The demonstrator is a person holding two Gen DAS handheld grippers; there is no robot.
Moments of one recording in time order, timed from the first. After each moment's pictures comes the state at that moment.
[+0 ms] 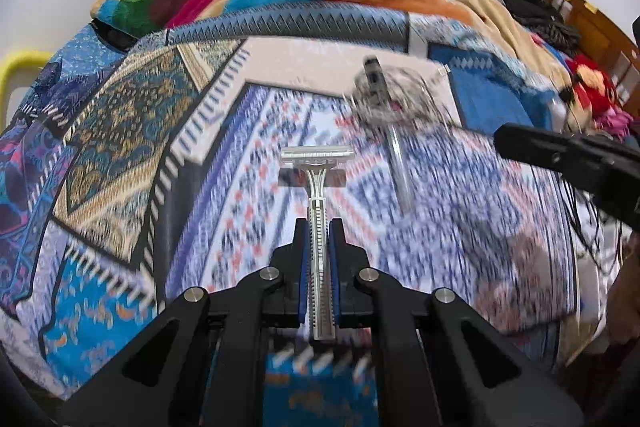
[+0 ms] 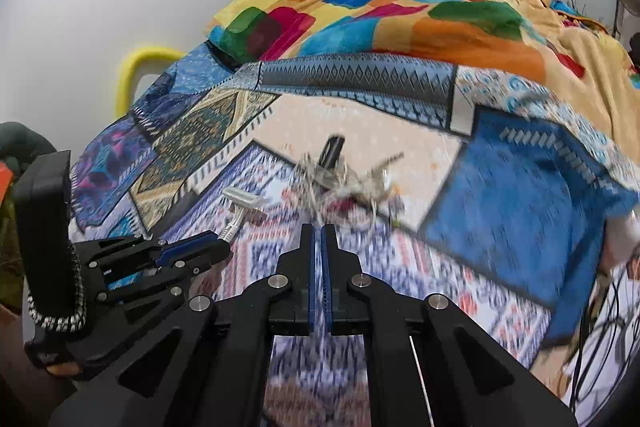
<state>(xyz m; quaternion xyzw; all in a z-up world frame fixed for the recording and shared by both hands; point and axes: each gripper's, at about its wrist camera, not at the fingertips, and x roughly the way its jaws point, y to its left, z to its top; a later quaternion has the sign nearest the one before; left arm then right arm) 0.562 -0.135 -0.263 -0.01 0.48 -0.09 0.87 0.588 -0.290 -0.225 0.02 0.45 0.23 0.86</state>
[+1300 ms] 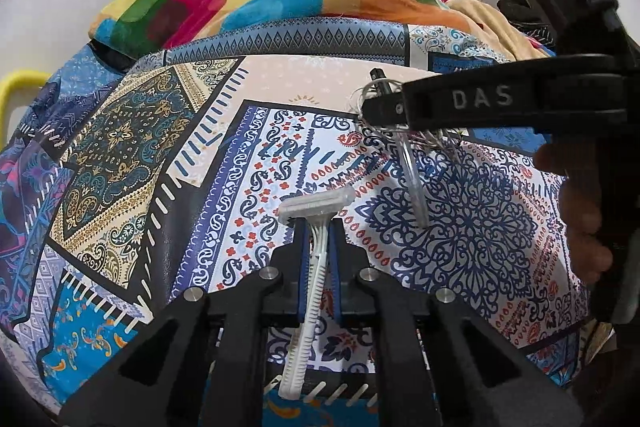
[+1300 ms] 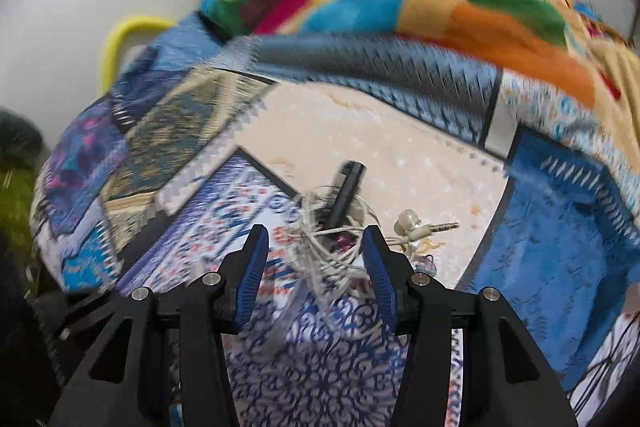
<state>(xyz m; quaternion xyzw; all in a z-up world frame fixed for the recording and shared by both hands) 0.576 -0.133 -0.271 0.01 0.44 -0.10 0.89 0.664 -0.246 -0.256 -0.01 0.50 0.22 0.84</state>
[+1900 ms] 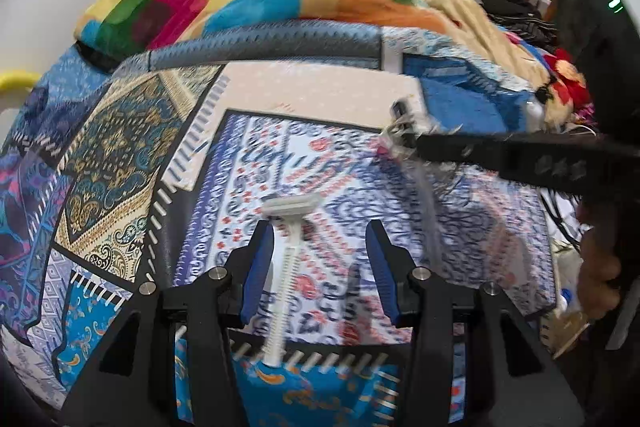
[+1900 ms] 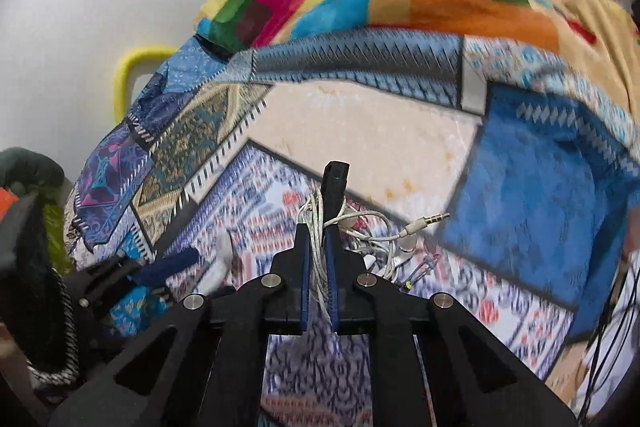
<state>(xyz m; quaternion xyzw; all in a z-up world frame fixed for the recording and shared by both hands) 0.563 -0.141 -0.240 0.00 0.46 -0.14 0.88 0.623 -0.285 -0.239 0.06 0.51 0.23 0.83</state>
